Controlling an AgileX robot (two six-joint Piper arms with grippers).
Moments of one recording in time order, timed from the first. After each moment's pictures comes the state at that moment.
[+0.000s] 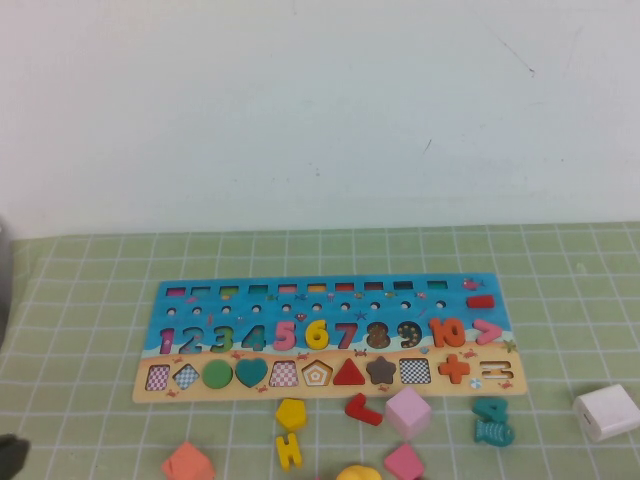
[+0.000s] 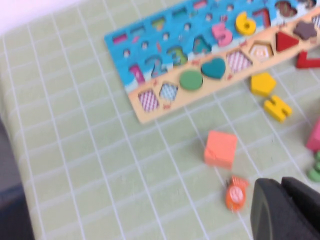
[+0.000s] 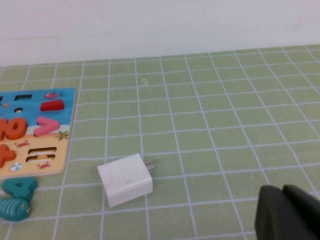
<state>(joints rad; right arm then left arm) -0.07 -0.01 0.02 -0.10 0.41 0.12 -0.62 0.52 -0.63 0.29 0.94 -0.27</state>
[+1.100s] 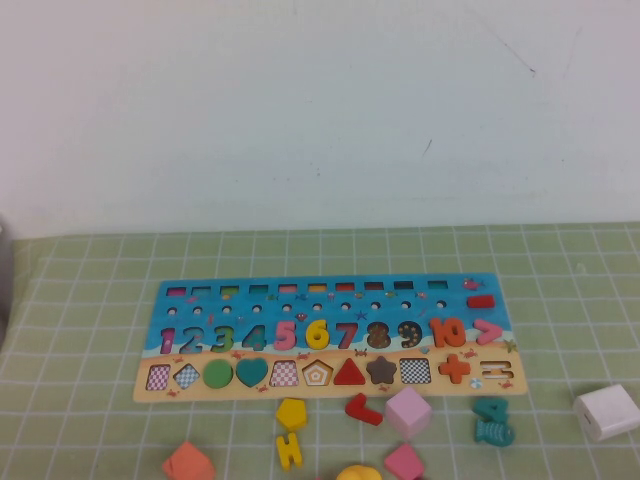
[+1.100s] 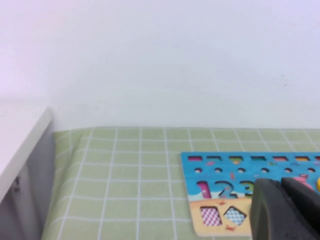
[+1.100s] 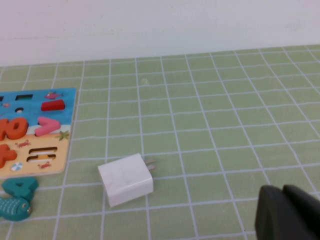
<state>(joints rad) -0.07 -0.01 0.02 -0.10 0.41 0.12 -0.07 0.01 0.03 0.09 0.15 -0.20</state>
